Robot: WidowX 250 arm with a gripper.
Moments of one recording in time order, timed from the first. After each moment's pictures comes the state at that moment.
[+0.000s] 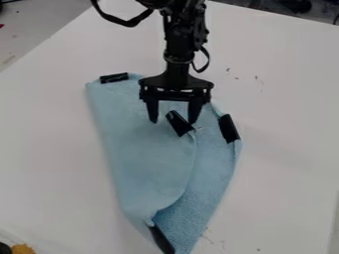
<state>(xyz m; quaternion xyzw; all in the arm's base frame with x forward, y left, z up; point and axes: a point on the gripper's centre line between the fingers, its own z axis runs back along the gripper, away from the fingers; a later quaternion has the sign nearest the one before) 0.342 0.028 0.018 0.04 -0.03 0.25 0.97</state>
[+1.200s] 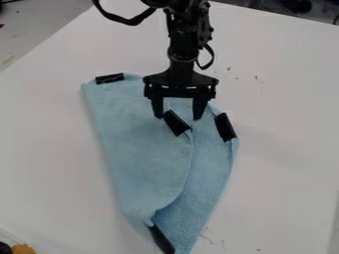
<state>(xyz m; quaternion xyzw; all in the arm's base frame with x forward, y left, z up) 0.354 0.015 0.021 0.03 -0.06 0.25 0.97</state>
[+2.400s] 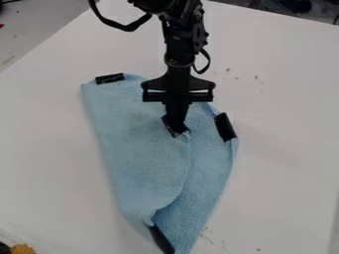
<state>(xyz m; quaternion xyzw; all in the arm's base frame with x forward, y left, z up) 0.354 0.018 0.013 0.03 -0.06 0.25 0.97</state>
